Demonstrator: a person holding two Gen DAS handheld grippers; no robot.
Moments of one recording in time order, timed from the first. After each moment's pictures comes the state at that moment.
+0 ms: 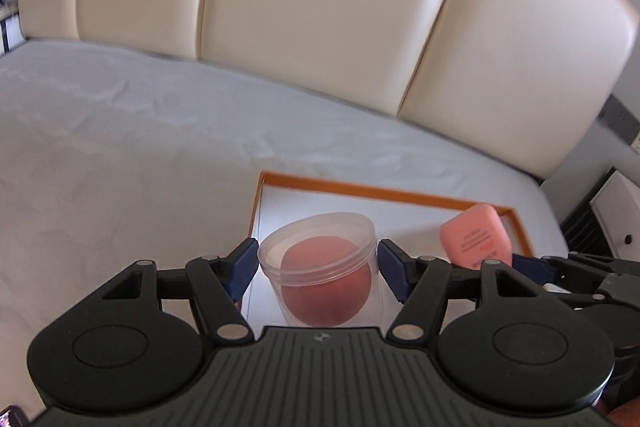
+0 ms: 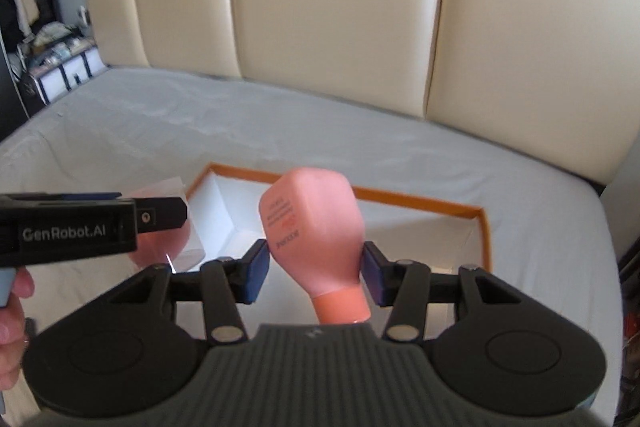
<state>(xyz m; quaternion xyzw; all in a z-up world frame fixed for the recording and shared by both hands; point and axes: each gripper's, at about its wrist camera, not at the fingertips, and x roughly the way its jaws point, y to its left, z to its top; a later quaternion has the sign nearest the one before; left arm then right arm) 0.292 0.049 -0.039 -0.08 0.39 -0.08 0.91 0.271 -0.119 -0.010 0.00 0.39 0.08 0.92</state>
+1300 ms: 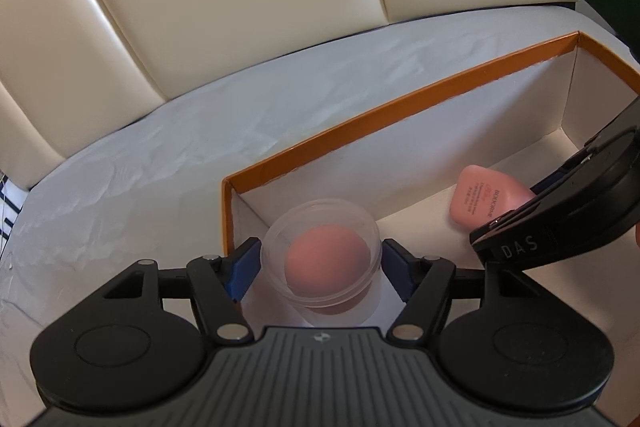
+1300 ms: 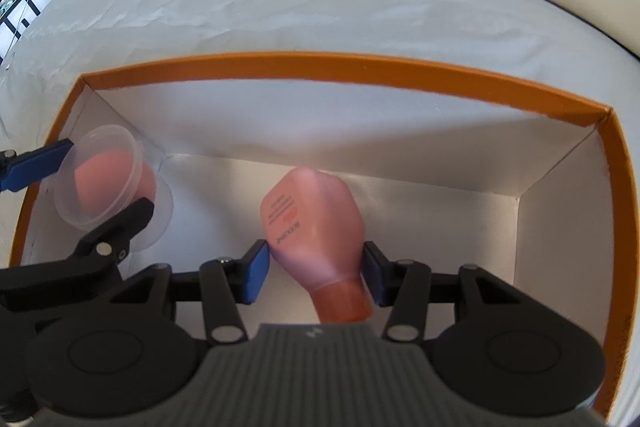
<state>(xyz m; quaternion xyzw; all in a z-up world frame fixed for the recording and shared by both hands) 0.330 -0.016 -0.108 0.22 0.39 -0.08 0.89 0.370 -0.129 -0.113 0.04 0.56 0.07 0.83</state>
